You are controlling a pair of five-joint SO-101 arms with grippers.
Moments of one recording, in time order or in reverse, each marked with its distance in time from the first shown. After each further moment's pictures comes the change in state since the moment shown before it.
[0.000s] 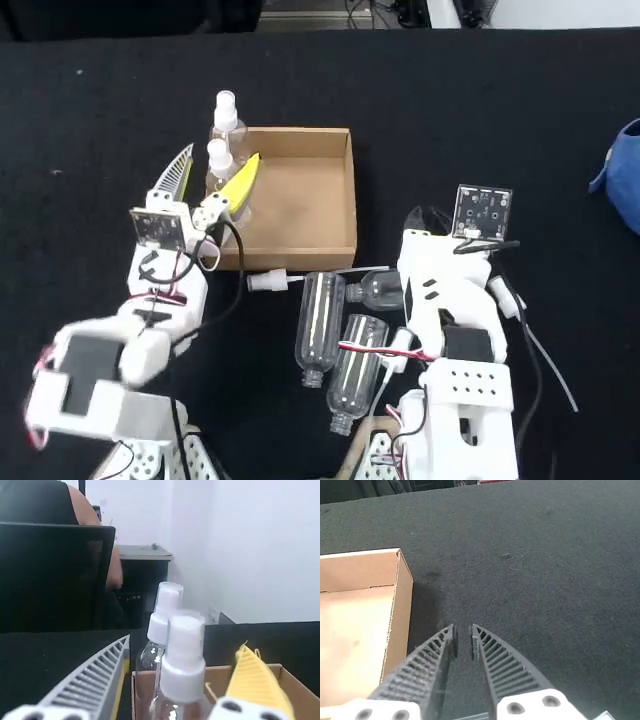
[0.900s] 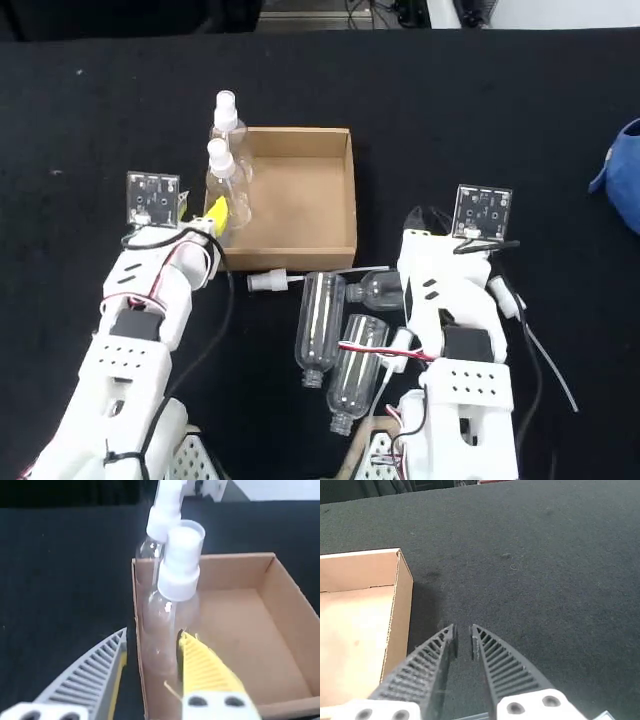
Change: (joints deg) left arm 0.0 -50.5 1.9 79.3 0.0; right arm 0.0 0.0 0.0 0.0 0.0
